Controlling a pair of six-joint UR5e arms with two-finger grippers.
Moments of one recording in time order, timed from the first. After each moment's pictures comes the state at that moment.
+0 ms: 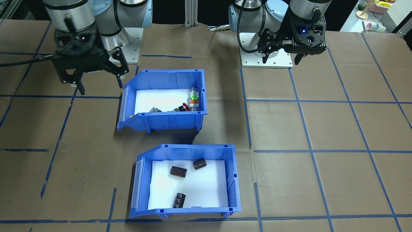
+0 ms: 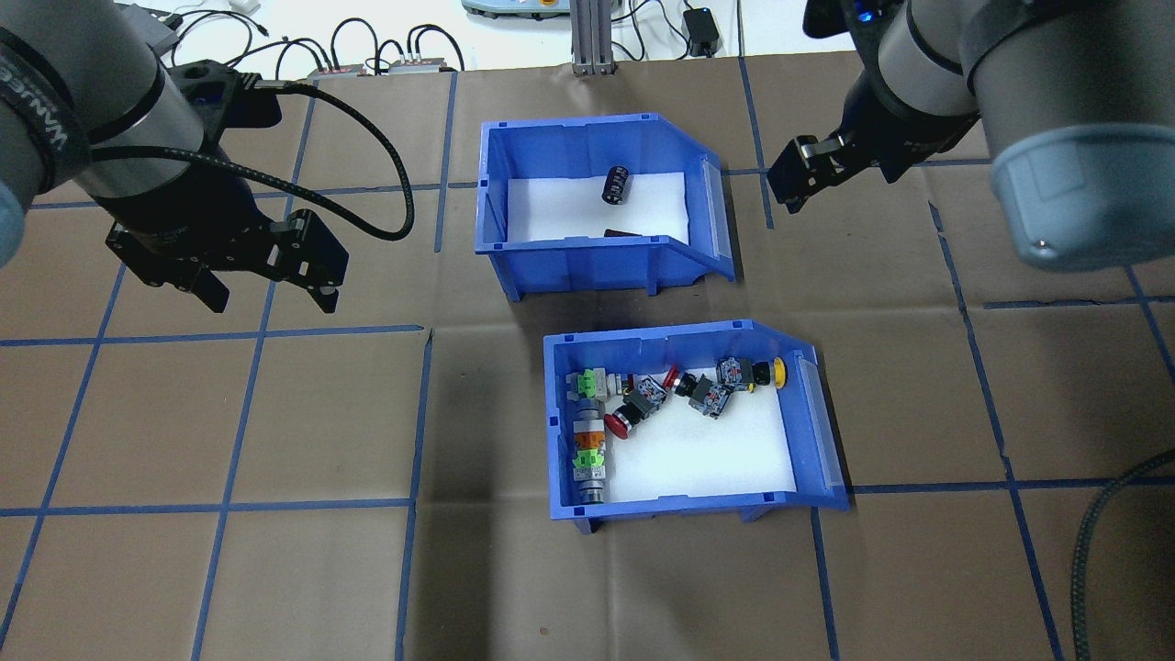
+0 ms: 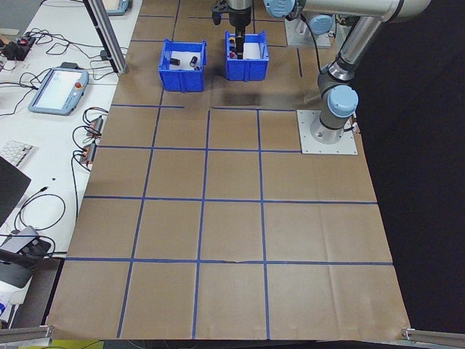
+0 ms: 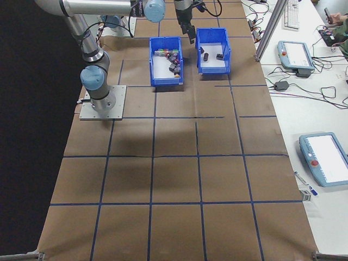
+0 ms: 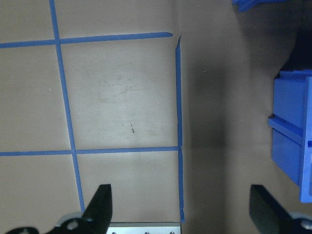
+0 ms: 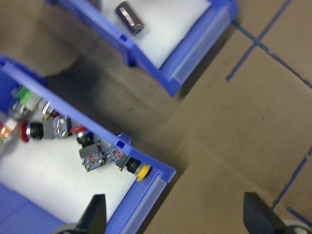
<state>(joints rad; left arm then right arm) -1.55 -1.43 -1.66 -1.68 1.60 0.06 1.61 -1.60 1.66 -1.84 -1.56 -0.14</state>
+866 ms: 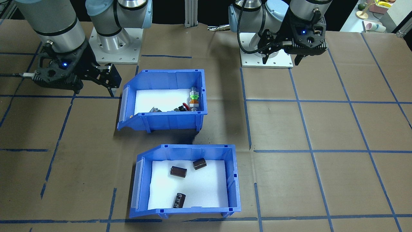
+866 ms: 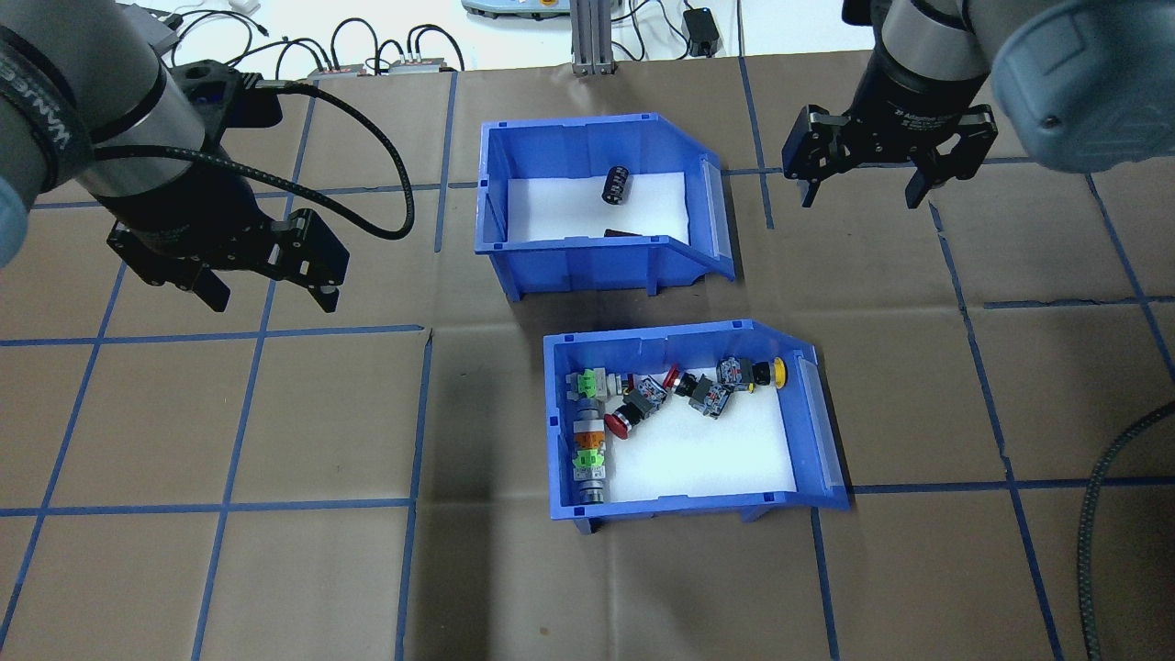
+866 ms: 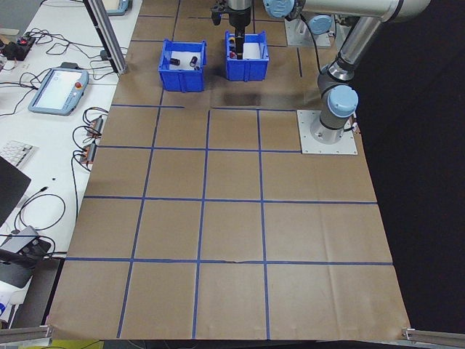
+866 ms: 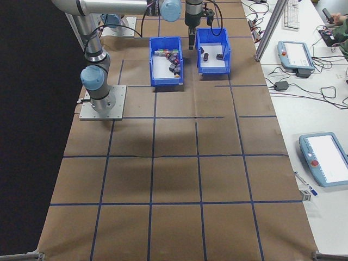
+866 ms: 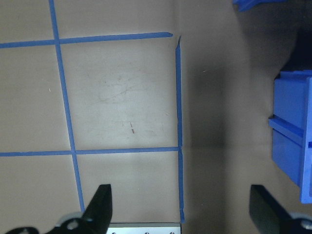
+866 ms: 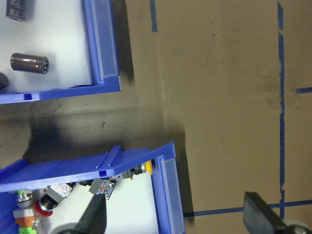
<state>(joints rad) -1.55 -1.43 -1.66 -1.68 1.60 0.06 1.57 -1.53 1.57 -1.63 -1.59 0.09</state>
